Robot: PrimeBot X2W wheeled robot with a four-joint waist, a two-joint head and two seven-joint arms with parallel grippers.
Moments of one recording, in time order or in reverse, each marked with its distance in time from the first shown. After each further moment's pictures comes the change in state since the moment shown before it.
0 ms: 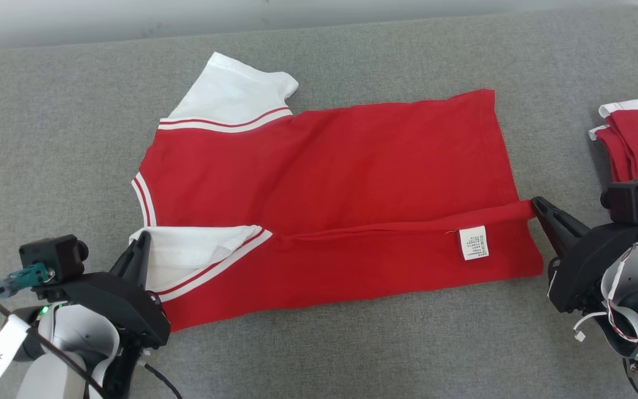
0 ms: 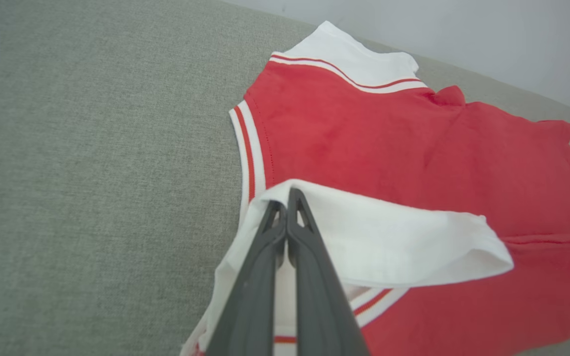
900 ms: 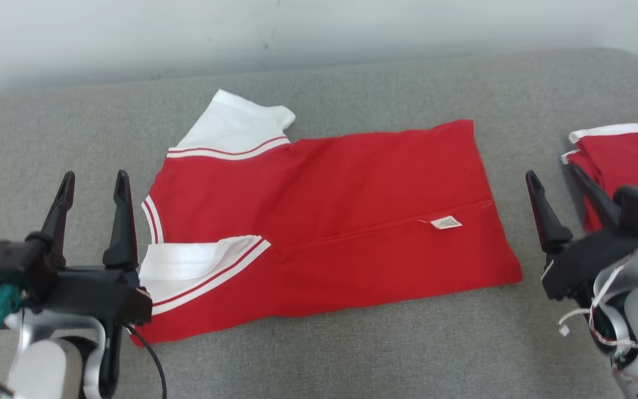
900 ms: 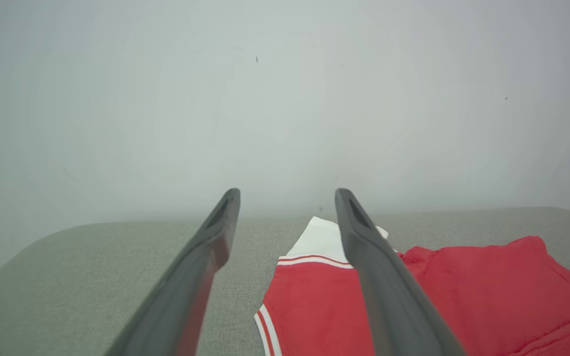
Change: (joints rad) left arm -0.040 0.041 -0.009 -0.025 0.181 -0.013 -0.414; right arm -0.019 0.062 -0.017 0.062 -0.122 -0.061 -0.280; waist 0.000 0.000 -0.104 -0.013
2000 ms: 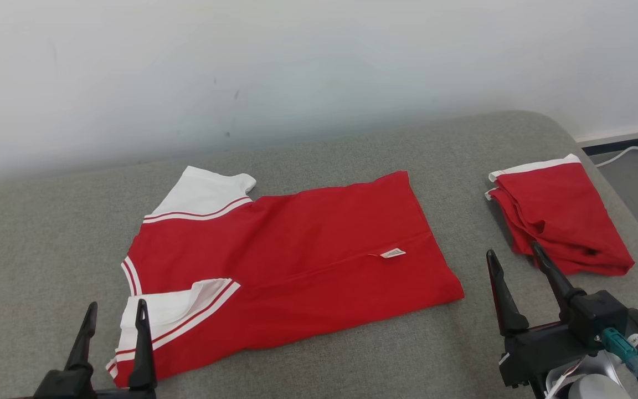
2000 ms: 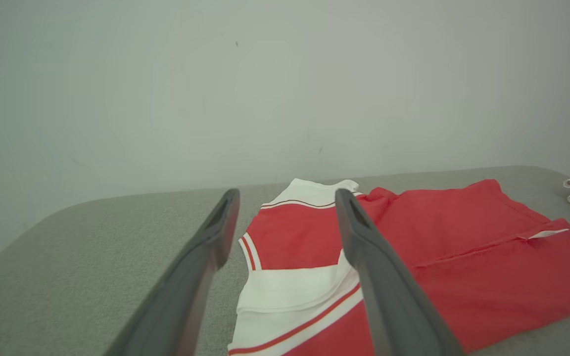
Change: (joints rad) left arm 0.316 -0.035 -0.010 0.067 0.098 0.045 -0.173; right arm 0.235 0.110 0.056 -0.024 -0.135 -0.052 -0.278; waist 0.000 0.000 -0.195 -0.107
